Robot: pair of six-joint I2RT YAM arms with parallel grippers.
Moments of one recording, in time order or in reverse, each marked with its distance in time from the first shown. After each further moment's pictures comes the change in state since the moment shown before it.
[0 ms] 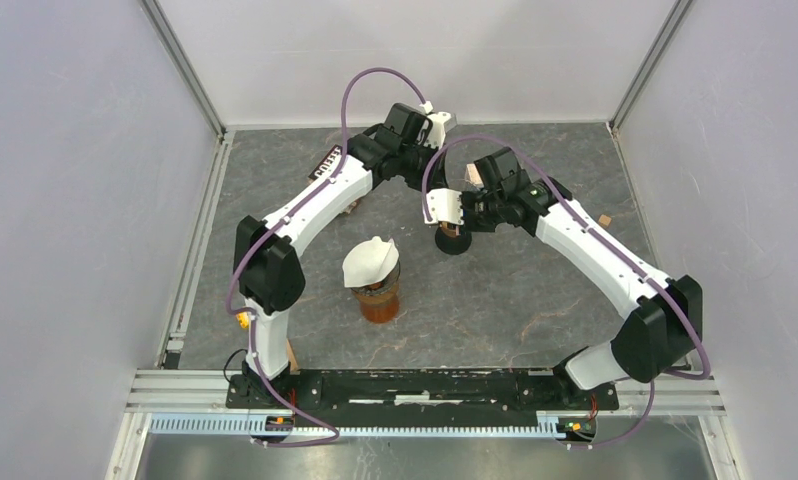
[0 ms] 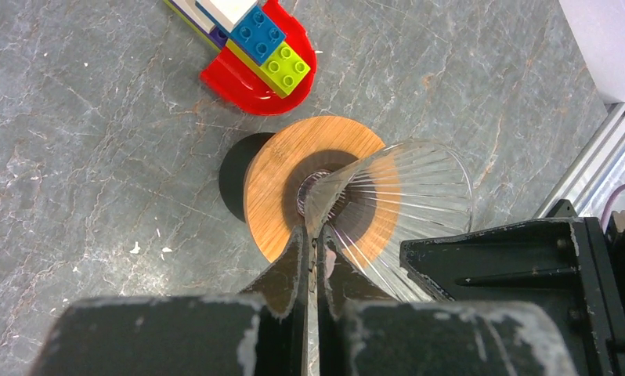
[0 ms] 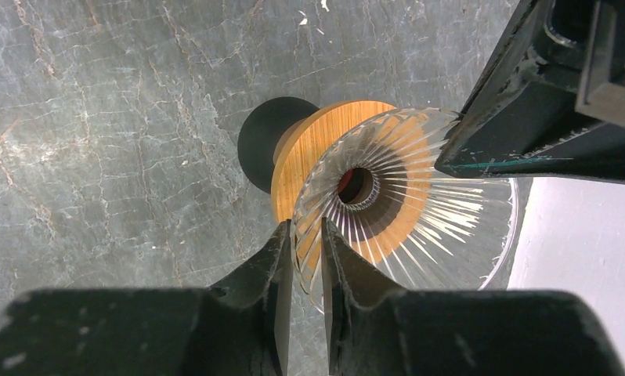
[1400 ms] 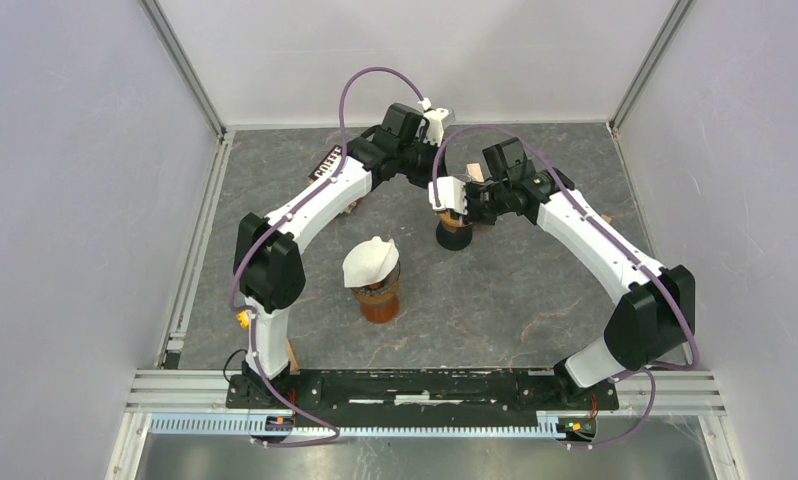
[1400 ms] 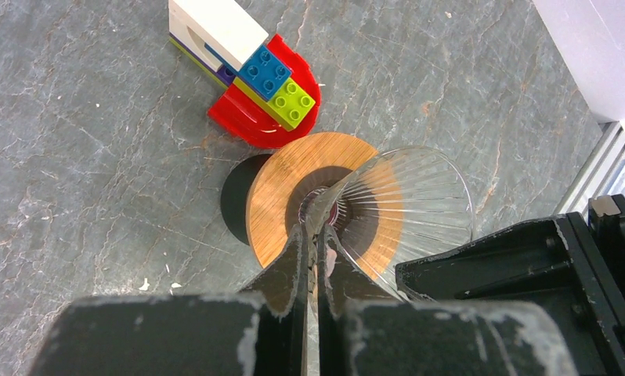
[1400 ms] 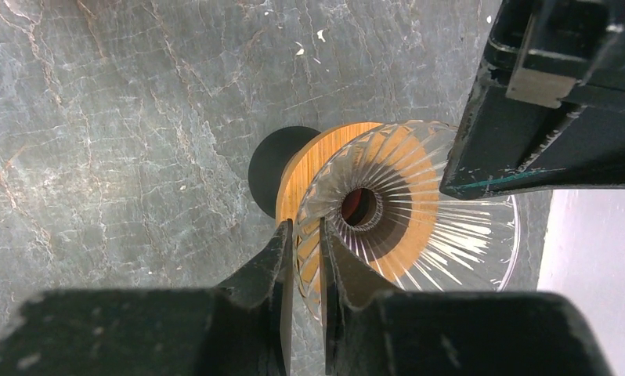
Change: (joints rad) left arm 0.018 0.019 -0.043 0.126 0.027 0.002; right arm -0.075 0.058 0.025 0.026 -0.146 -0.014
